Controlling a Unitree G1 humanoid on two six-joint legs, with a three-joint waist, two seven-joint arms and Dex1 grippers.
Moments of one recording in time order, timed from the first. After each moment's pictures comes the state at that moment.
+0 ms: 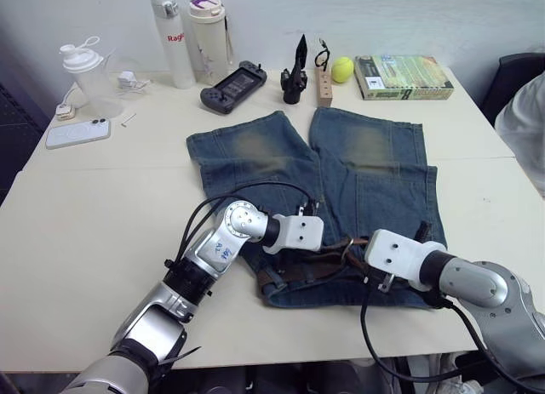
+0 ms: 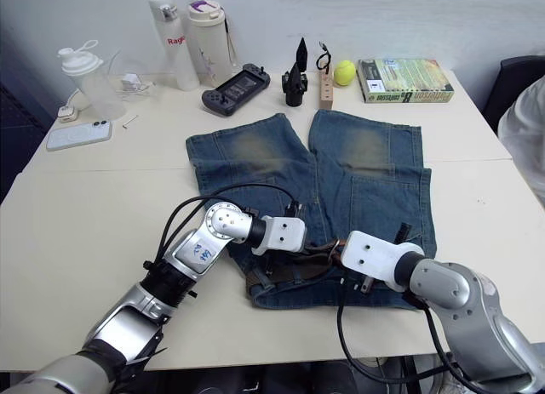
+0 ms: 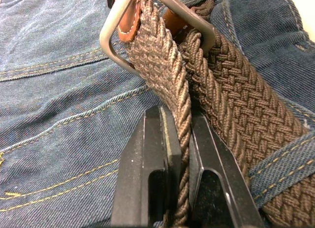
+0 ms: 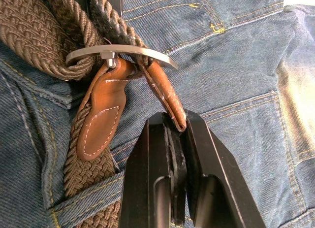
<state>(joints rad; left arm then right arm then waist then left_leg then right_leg) -0.70 0.25 -0.48 0.21 0.15 0.06 -1.05 -0.01 -0.89 0.10 -0.78 -0.14 0.67 0.70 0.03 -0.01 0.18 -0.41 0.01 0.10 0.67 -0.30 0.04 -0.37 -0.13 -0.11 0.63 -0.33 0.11</state>
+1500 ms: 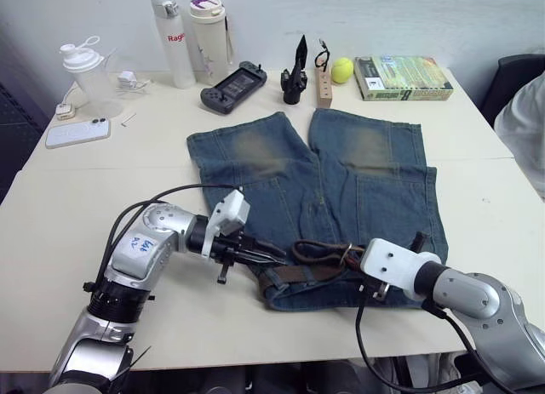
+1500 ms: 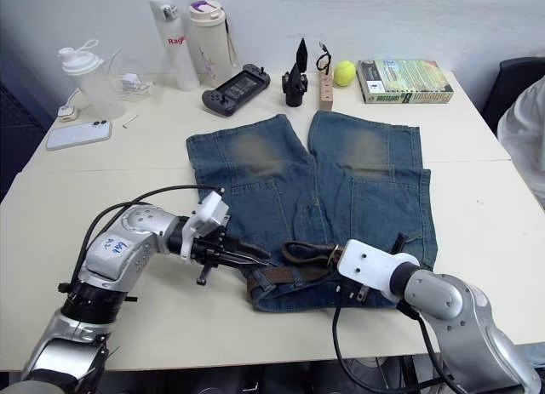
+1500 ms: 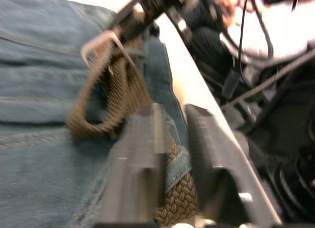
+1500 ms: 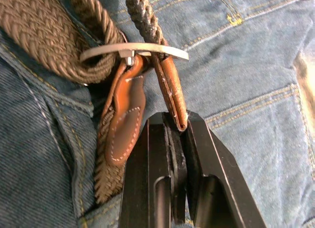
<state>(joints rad) -0.51 0.53 -0.19 -0.12 -0.40 0.58 -1.32 0.05 -0.86 0.11 -0.80 -0.16 0.68 0.68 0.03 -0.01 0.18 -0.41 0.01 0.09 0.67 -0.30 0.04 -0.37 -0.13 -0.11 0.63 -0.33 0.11</state>
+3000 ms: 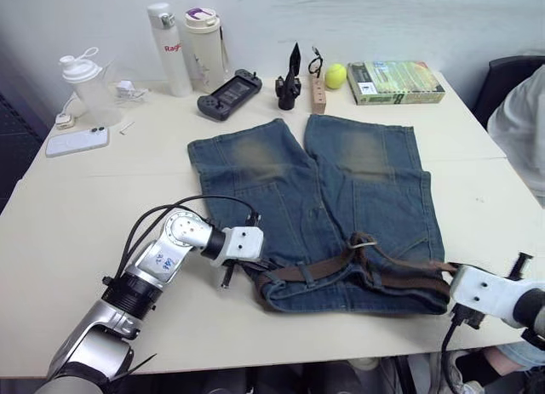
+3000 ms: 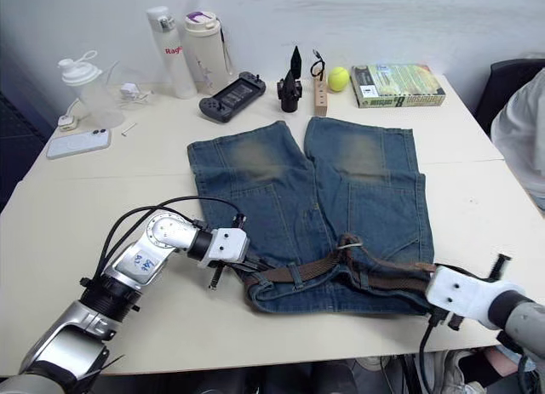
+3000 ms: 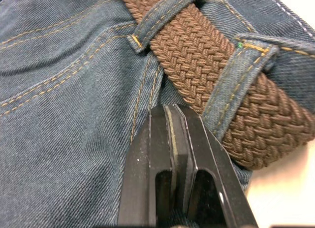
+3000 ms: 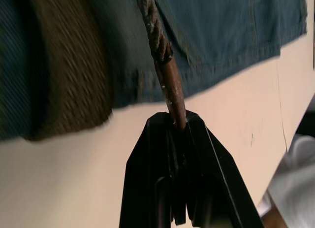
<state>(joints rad) -0.51 0.58 -0.25 0.15 -0.17 0.06 -1.21 0.44 -0.90 -0.27 -0.55 -0.21 0.14 0.81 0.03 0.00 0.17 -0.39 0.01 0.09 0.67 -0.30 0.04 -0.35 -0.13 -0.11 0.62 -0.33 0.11</state>
